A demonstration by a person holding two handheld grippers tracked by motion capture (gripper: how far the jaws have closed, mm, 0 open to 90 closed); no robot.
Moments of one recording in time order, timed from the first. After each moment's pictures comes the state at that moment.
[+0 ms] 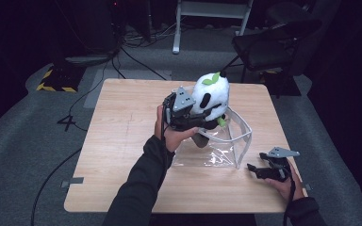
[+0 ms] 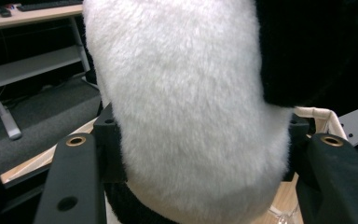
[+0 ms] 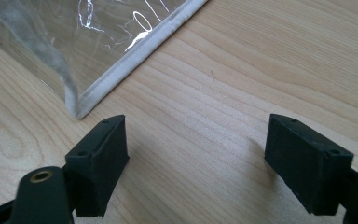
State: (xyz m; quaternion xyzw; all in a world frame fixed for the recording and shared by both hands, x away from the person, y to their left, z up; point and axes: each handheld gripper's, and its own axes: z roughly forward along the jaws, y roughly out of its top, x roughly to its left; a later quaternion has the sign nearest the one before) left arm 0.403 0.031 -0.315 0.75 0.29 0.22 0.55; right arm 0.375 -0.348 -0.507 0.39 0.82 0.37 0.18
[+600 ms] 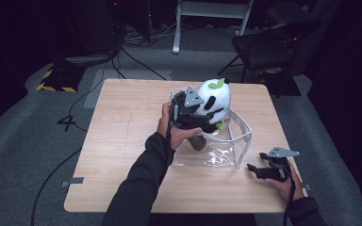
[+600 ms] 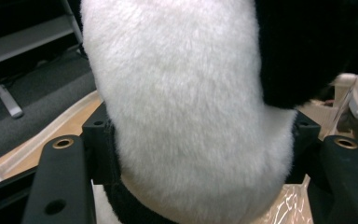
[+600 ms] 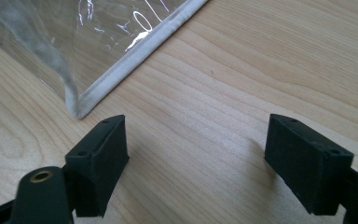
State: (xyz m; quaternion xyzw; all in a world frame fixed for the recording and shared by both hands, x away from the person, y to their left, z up) left arm 0.416 0.015 -0.320 0.80 0.28 0.21 0.48; right arm 0.375 -0.348 -0.507 0.39 0.82 0.37 0.18
